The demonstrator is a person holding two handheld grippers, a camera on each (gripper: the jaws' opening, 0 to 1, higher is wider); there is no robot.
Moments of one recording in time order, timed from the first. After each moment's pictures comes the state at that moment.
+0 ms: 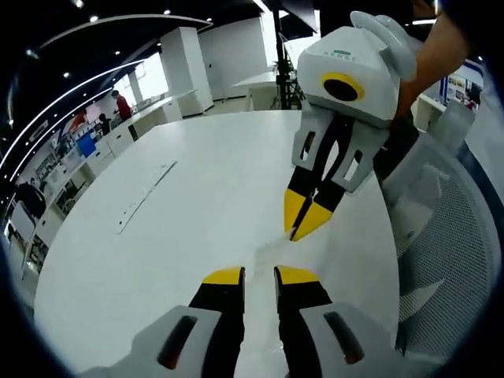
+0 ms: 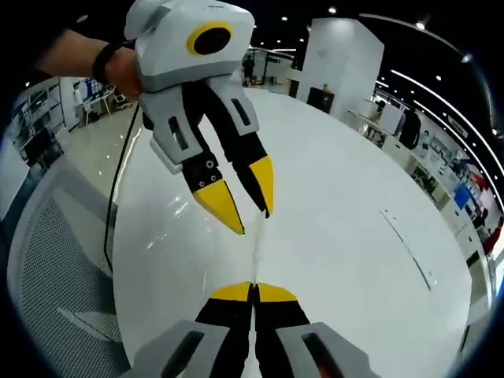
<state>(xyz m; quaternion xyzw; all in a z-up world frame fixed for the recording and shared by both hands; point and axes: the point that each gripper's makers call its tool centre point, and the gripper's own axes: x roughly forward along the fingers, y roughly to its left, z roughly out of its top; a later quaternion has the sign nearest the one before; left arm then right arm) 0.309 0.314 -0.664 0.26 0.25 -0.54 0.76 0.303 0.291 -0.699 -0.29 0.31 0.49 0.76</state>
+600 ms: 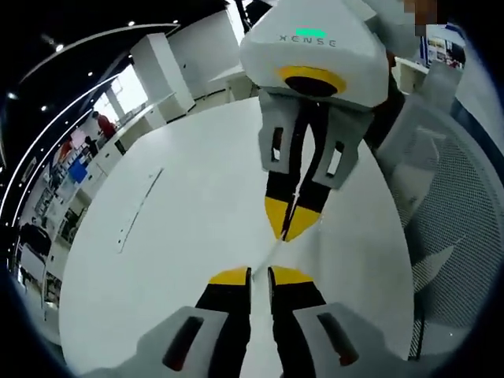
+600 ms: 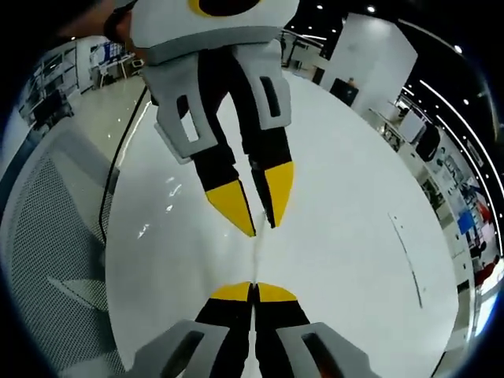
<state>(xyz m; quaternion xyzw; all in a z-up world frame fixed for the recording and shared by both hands) 0.303 0.310 -0.686 0.36 0.23 -0.55 0.72 0.297 0.293 -0.718 -0.36 0.32 0.50 0.72</state>
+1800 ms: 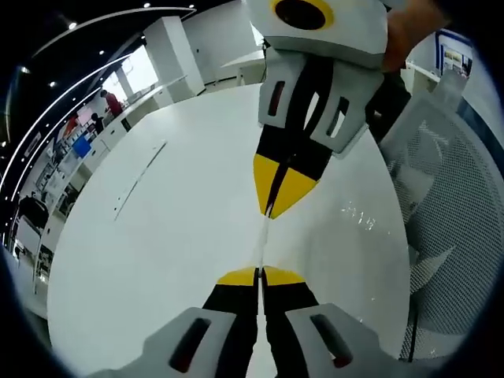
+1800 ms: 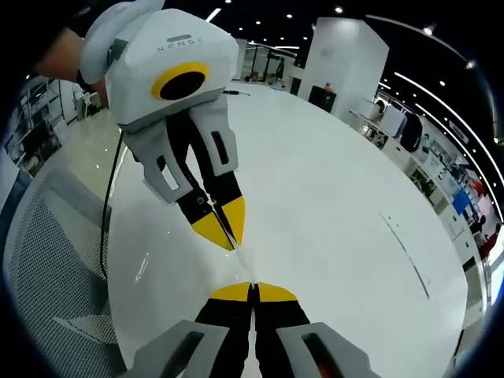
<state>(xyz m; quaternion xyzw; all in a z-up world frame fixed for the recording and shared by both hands) 0.300 0.341 -0.709 0.33 0.27 -0.52 0.74 0.301 0.314 -0.704 -0.30 0.31 0.49 0.76</state>
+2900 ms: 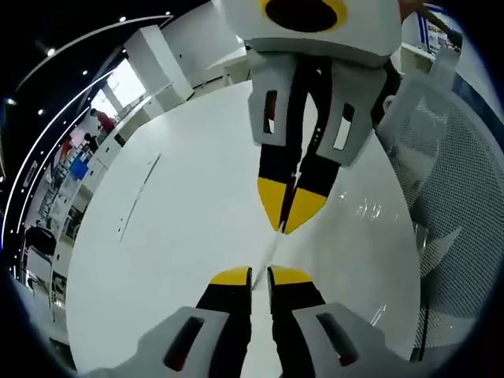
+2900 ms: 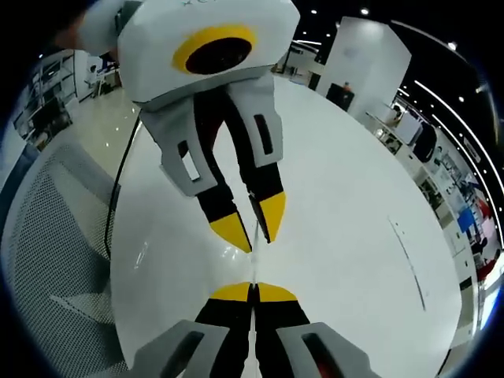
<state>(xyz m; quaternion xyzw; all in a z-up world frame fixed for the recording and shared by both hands) 0.305 0.325 -0.705 0.38 0.25 -0.53 0.72 0.289 0.312 -0.708 -0.34 0.31 0.51 0.73</state>
